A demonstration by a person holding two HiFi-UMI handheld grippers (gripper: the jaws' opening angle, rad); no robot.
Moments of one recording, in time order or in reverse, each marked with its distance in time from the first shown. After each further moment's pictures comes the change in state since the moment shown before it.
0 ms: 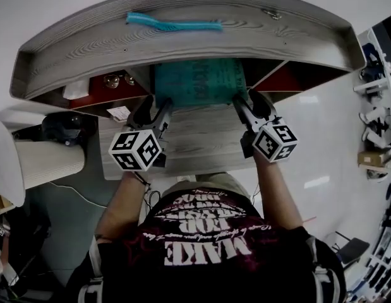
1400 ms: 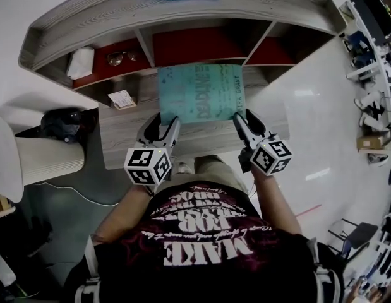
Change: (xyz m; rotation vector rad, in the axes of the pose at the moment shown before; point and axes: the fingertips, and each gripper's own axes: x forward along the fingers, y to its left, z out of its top) left arm -0.096 -0.036 -0.095 0.104 0.082 -0.045; right arm -0.109 0.054 -0.095 0.070 0.024 -0.055
